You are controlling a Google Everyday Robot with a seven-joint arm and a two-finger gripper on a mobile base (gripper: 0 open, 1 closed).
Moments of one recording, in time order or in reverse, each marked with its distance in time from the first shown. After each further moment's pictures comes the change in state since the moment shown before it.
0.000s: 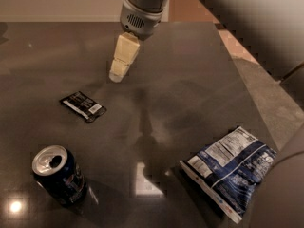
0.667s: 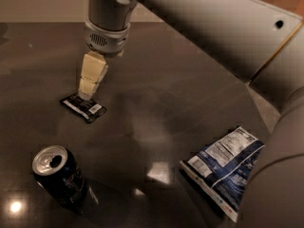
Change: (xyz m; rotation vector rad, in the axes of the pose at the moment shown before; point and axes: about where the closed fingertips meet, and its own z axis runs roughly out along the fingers) arm -0.041 0.048 0.043 -0.029 0.064 0.023
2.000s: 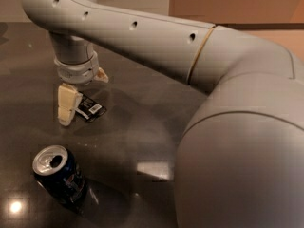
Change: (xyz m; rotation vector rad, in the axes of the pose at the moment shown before) arm -0.029 0.032 0.093 0.004 0.205 0.108
